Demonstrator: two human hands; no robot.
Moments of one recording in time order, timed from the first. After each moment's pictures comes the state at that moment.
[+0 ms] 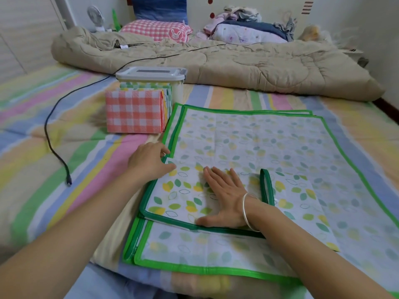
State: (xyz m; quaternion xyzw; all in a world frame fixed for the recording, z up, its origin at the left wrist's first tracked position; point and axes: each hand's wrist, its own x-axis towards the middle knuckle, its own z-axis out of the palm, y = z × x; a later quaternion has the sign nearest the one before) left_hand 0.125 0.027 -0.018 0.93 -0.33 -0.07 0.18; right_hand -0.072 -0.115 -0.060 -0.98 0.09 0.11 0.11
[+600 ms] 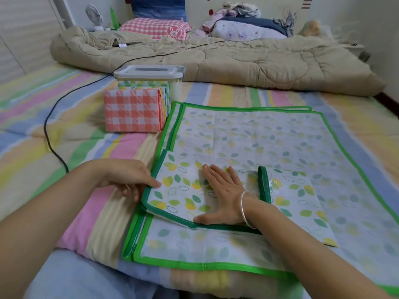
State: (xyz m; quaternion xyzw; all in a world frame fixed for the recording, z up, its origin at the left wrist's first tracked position) left_hand 0.126 0.070 0.016 0.82 -0.29 -0.47 0.14; right_hand -0.073 -0.113 -0.060 -0.98 0.10 0.11 0.14
